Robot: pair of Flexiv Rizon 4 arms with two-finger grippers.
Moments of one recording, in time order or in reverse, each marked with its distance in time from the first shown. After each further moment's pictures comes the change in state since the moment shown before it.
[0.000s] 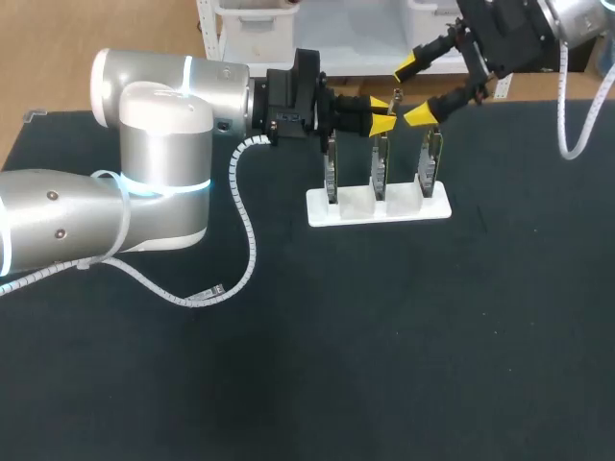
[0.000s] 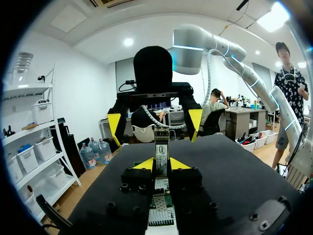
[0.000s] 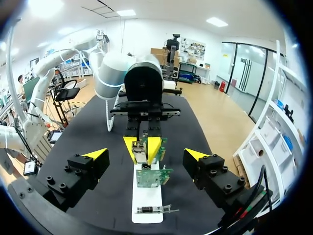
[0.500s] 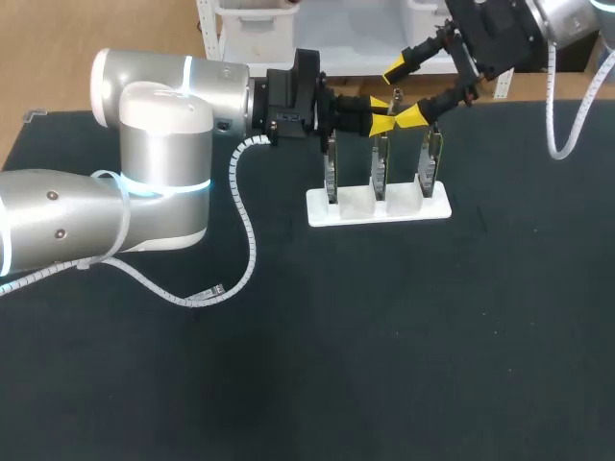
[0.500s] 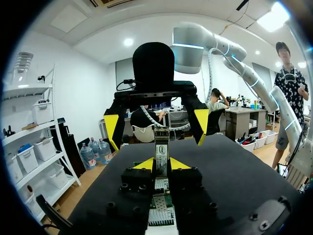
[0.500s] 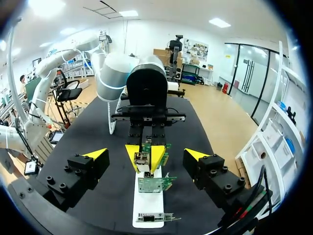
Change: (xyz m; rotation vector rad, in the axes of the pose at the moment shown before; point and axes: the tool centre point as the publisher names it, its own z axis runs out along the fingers) left arm 0.000 0.000 0.000 0.000 0.000 0.000; right arm -0.008 0.002 0.010 -0.021 -0.007 -0.011
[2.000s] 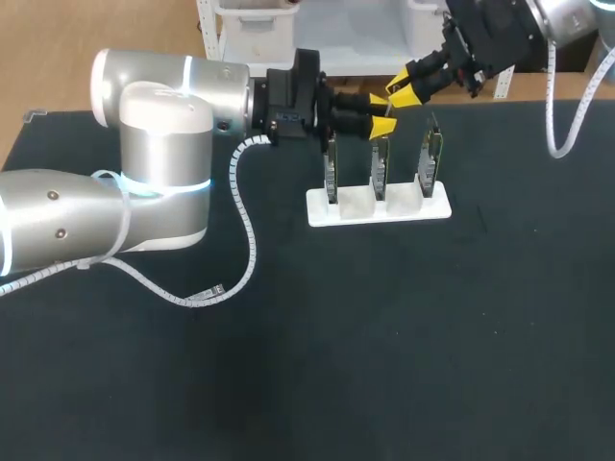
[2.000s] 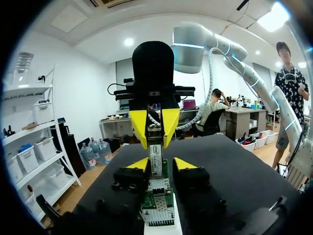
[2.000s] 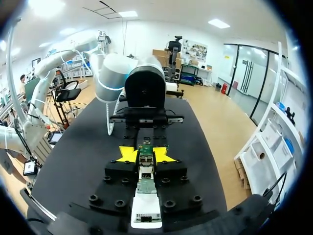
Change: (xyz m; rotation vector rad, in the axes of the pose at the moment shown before) left arm 0.000 0.000 0.000 0.000 -0.001 0.000; right arm -0.002 -0.004 -0.001 0.015 -0.005 0.001
